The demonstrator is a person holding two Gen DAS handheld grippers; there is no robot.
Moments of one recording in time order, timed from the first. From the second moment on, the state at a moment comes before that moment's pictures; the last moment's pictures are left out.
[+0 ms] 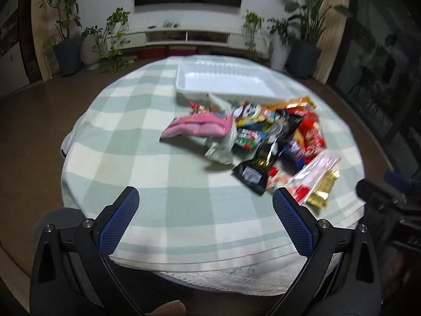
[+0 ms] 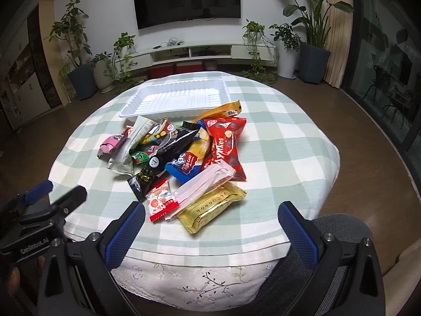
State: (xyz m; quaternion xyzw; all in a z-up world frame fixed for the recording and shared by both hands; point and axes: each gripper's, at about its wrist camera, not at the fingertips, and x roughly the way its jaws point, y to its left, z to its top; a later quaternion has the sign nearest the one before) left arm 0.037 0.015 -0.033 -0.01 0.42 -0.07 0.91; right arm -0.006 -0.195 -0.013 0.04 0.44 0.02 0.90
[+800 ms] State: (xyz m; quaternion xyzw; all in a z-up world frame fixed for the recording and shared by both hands) left arm 0.139 0.034 -0.021 0.18 0.34 -0.24 0.89; right arm 0.015 -0.212 -0.050 0.27 0.49 0.21 0.81
